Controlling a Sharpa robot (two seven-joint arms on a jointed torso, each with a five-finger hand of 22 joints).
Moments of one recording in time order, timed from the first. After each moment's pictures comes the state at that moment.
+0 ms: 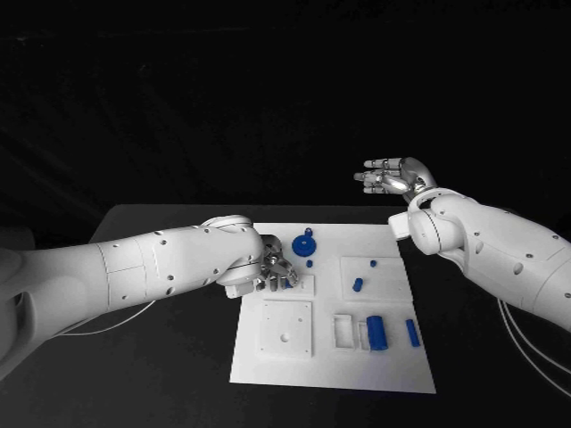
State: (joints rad) left arm 1.30 -0.47 -0.24 1.23 -0.89 0.05 -0.55; left_hand 0.99 0.03 0.37 -0.17 0.53 1.19 0.08 0.06 0.94 1.49 -0.06 0.59 0.37 1.44 -0.12 1.32 0.84 0.04 1.28 -0.14 0.54 1.31; right arm 1.08 -0.54 0.28 1.01 -0.67 -0.38 0.08; right_hand 1.28 -0.05 0.15 -0.17 0.39 0.74 0.18 0.06 0.05 0.85 0.19 0.06 0.05 0.91 0.18 0.06 0.06 0.16 0.90 0.20 0.07 0.07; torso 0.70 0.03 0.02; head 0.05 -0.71
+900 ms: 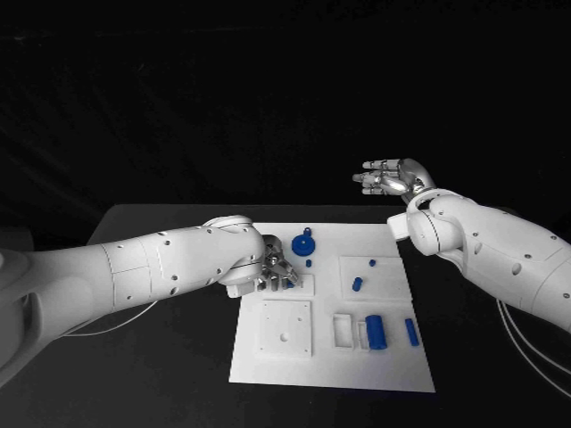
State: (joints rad) left arm 1.29 -0.46 -0.23 1.20 -0.89 0.06 -0.54; left_hand 1.04 0.01 0.29 -0.04 0.27 1.24 0.05 0.07 0.94 1.49 -0.05 0.59 0.38 1.44 -0.12 1.32 0.84 0.04 1.28 -0.14 0.52 1.31; right arm 1.08 -0.55 0.28 1.01 -0.67 -0.38 0.08; right_hand 1.28 -0.05 0.14 -0.17 0.39 0.74 0.19 0.06 0.05 0.84 0.19 0.06 0.05 0.90 0.18 0.06 0.06 0.16 0.90 0.20 0.07 0.07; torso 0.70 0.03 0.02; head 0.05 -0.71
